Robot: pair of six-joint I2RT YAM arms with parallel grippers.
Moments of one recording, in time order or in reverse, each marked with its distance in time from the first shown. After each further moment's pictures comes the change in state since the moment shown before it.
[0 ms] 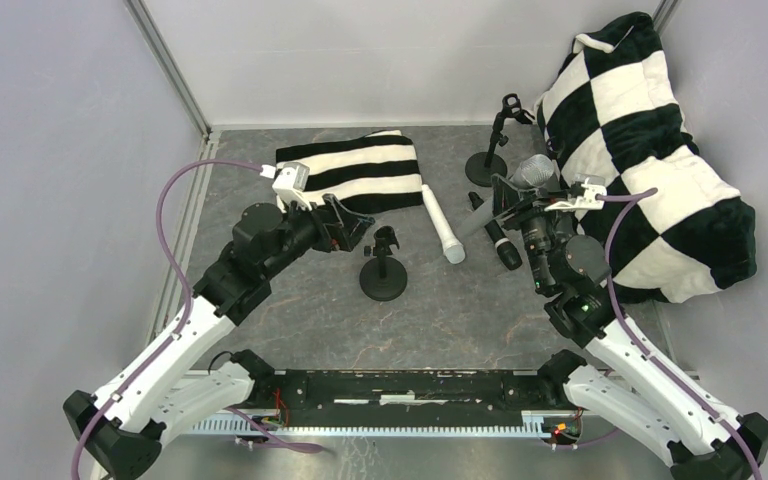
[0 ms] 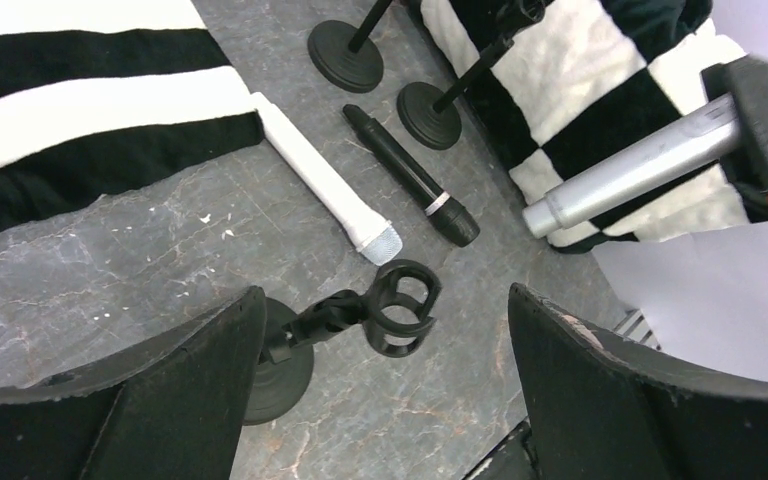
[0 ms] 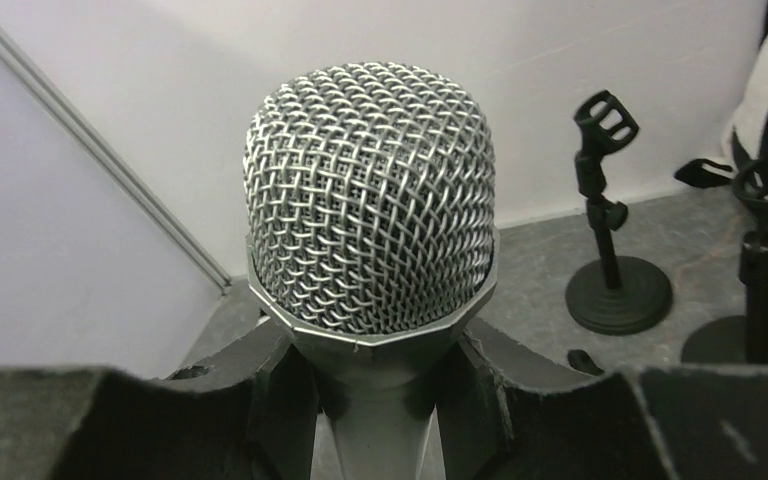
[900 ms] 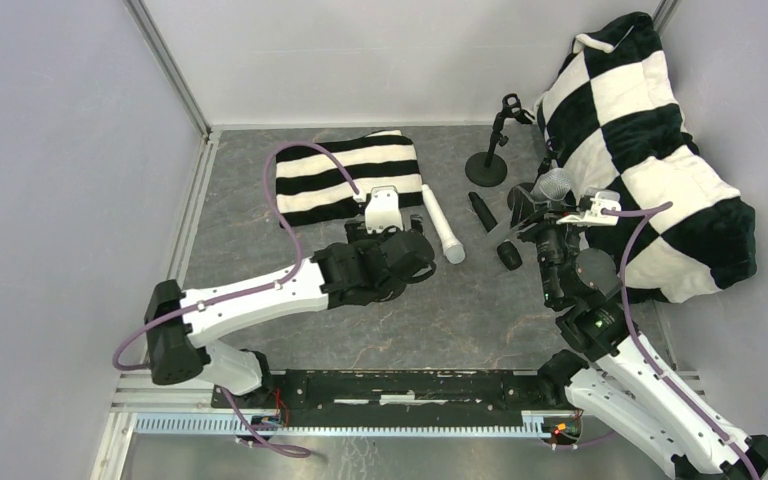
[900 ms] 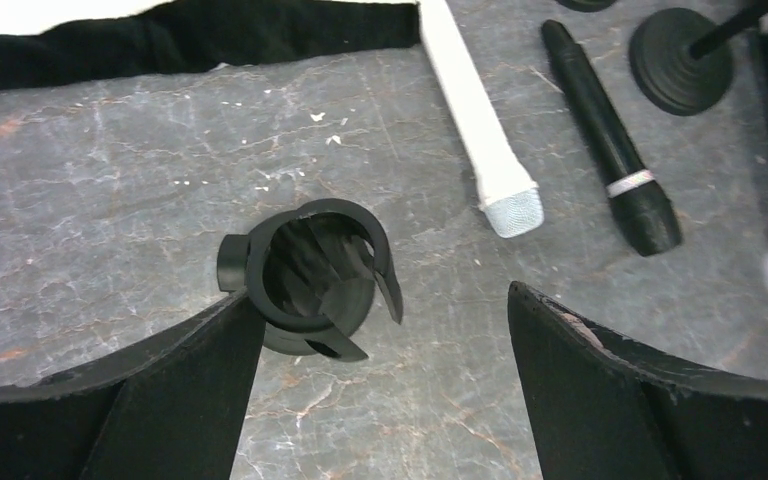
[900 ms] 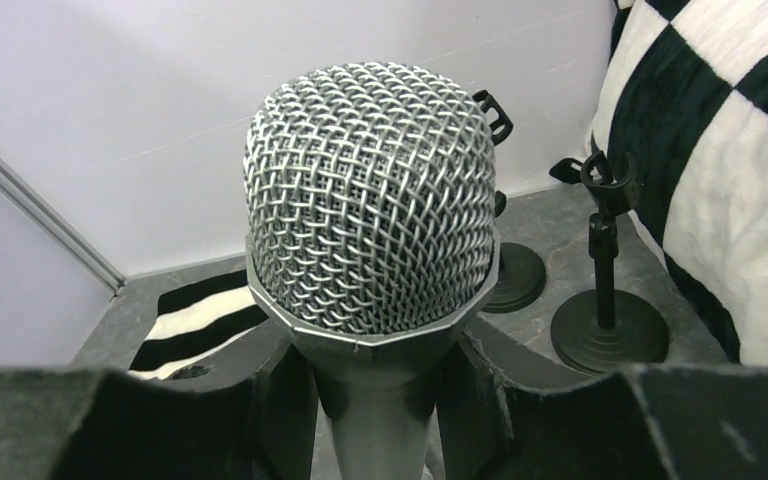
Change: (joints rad) left arm -0.581 0.552 0.409 -0.474 -0.925 -0.375; right arm 0.000 -0.125 -0.042 -0.139 0.131 -0.124
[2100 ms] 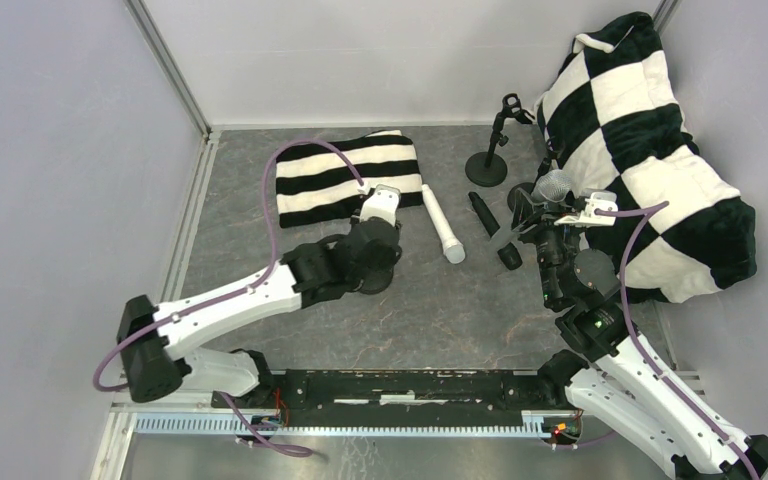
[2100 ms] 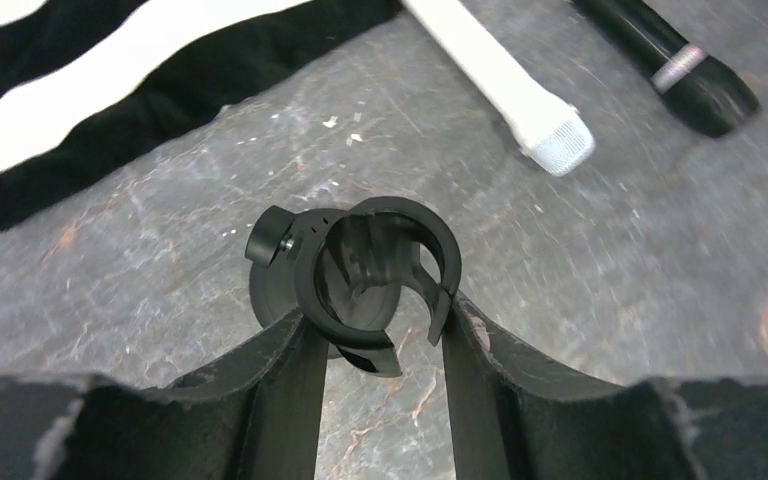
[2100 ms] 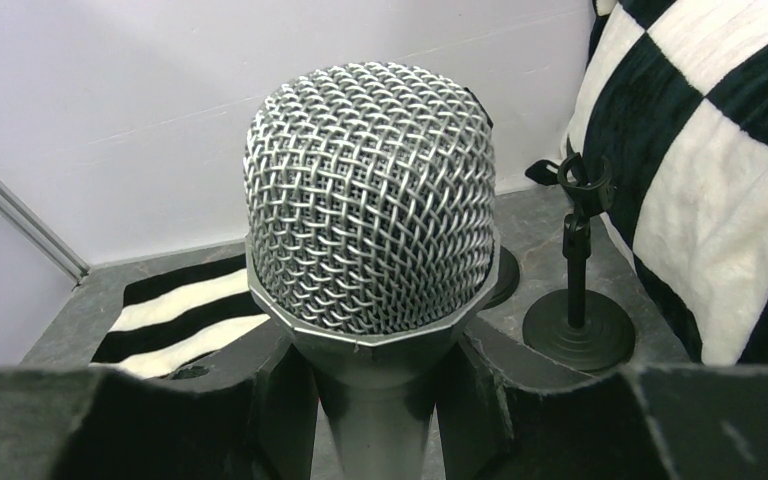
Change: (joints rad) left arm 0.119 -0.091 -0.139 0.148 0.199 0.429; right arm 0.000 -0.008 -0.011 -0.008 0.018 -0.065
